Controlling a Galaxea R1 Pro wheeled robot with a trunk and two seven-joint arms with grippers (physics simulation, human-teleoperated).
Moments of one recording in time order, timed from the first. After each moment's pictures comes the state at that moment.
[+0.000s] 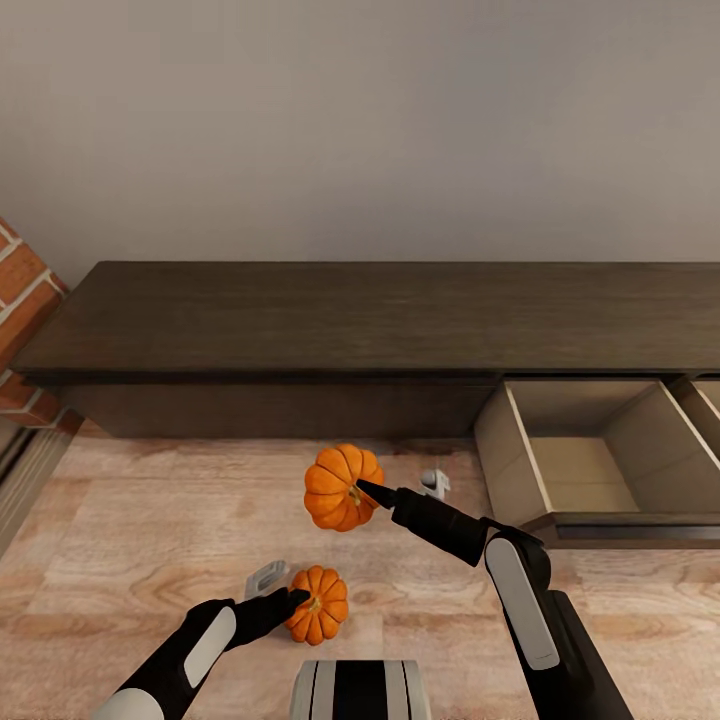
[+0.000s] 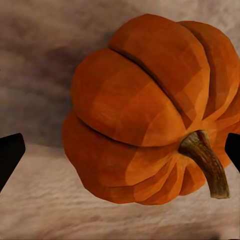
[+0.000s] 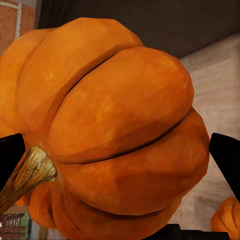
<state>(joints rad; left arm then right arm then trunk) -0.51 0.03 -0.18 -0.56 0.69 0.46 -0.10 -0.37 0.09 0.07 -1.47 -0.68 0.80 0.40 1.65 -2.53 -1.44</state>
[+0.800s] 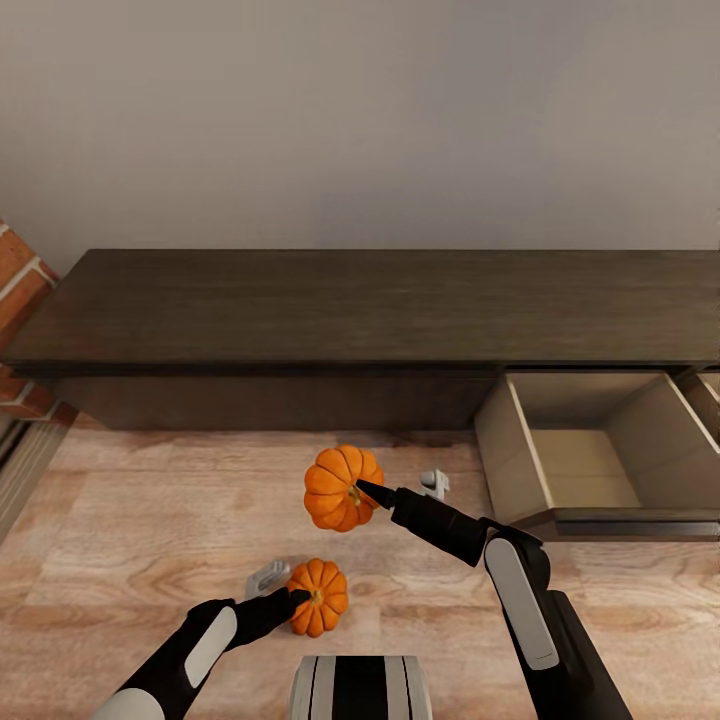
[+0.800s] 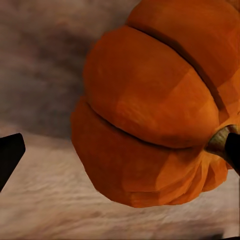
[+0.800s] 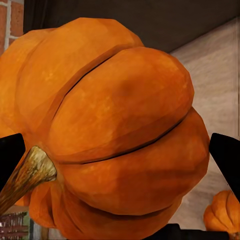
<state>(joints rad) -0.51 0.02 -0.18 -0.56 0.69 0.45 -0.10 -0.37 0.09 0.07 -1.47 -0.68 0.80 0.39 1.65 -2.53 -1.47</state>
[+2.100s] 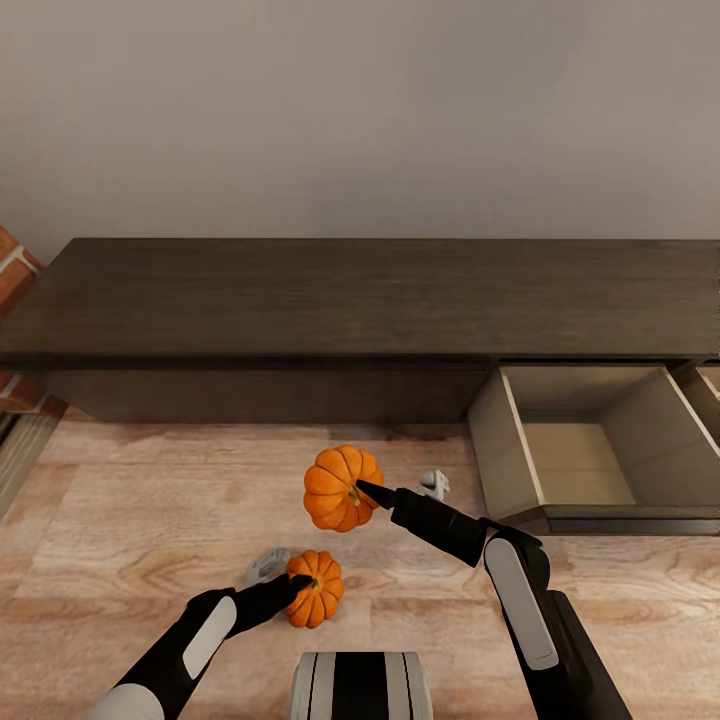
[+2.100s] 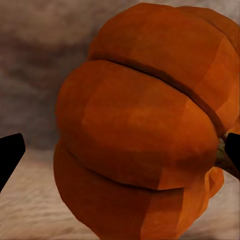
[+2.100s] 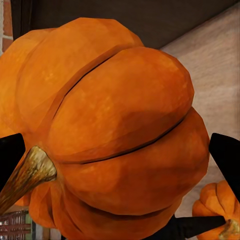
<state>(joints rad) -0.51 0.03 -0.18 -0.62 0.71 0.45 -0.11 -0.37 0.09 0.07 -1.47 -0.68 0.80 0.39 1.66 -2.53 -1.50</state>
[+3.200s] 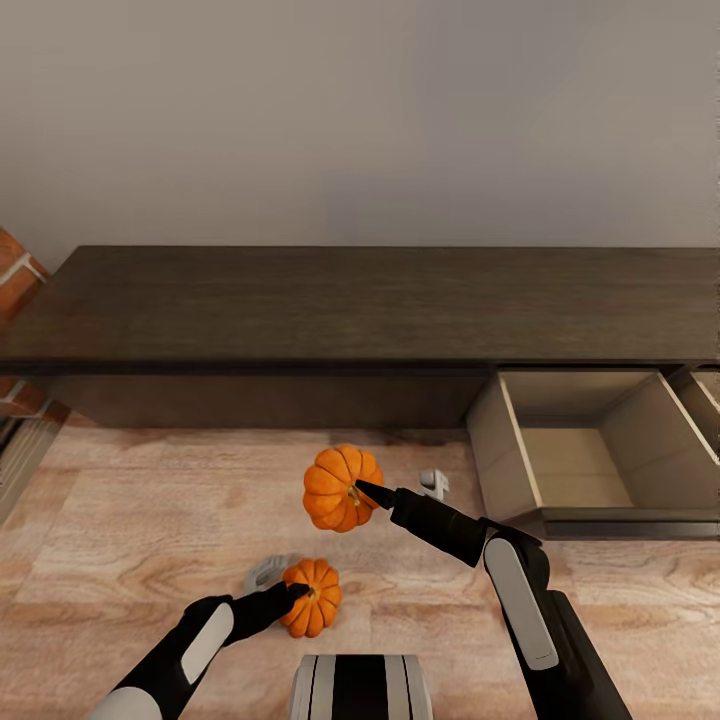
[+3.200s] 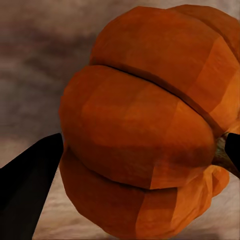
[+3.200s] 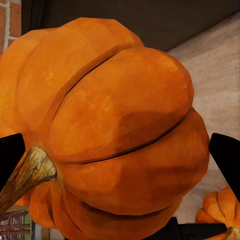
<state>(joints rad) -0.51 0.03 -0.18 -0.58 0.71 0.45 -0.11 -0.37 0.09 0.07 -1.47 -0.69 0.80 0.39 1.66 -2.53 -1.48</state>
